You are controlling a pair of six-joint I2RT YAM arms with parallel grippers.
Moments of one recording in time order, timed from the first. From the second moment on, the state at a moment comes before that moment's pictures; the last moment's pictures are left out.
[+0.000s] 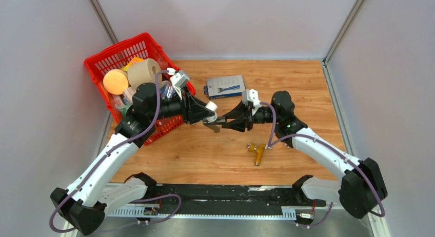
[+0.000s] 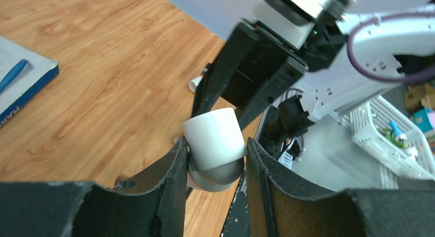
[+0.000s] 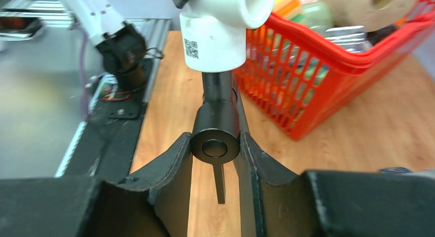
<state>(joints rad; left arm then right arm) -0.55 0.96 1.03 -0.18 0.68 -0.40 0.59 1.15 0.73 0.47 -0.92 -0.03</state>
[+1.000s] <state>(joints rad) -0.58 0.85 0.94 -0.22 0.18 -0.62 1.23 0.99 0.56 0.69 0.26 -0.18</state>
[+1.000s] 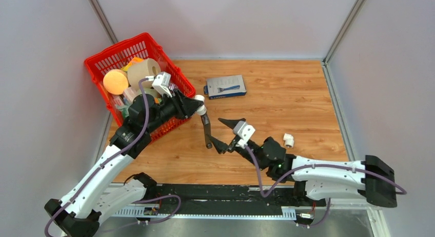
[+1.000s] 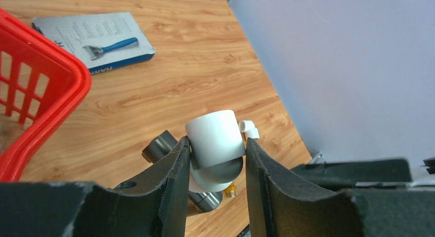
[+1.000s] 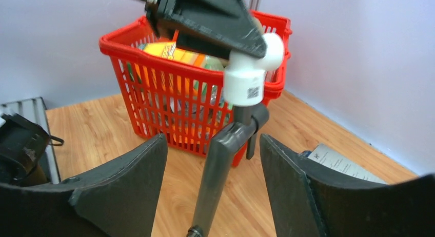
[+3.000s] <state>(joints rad) -0.56 0.98 1.00 0.11 1.06 -0.52 0.64 1.25 0.81 0.42 -1.06 -0.12</state>
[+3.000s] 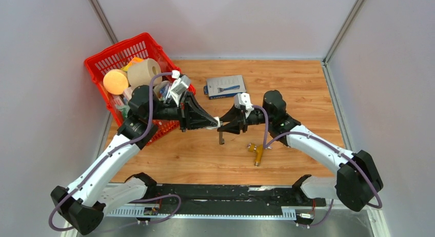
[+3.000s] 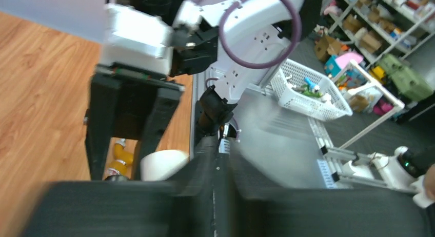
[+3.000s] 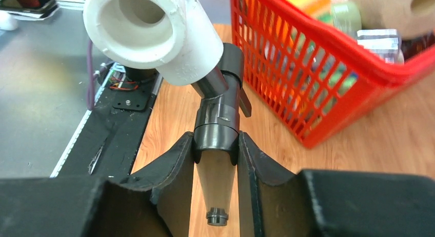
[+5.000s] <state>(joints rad) -0.57 0.97 0.86 -0.07 0.94 0.23 0.64 1.25 0.84 0.18 -0.98 -0.10</state>
